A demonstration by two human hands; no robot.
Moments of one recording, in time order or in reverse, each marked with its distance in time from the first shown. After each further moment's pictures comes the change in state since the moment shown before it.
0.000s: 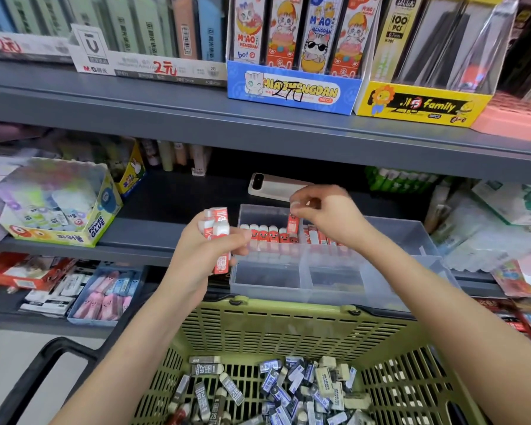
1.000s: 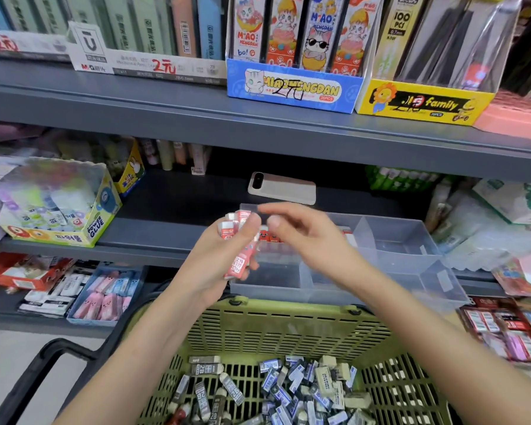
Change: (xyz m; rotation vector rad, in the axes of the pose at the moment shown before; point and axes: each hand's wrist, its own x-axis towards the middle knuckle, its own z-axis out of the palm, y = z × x) left_hand -0.003 0.008 0.020 -0.009 -0.092 -0.189; right_hand -0.047 -0.031 0.022 0.451 -0.130 -0.122
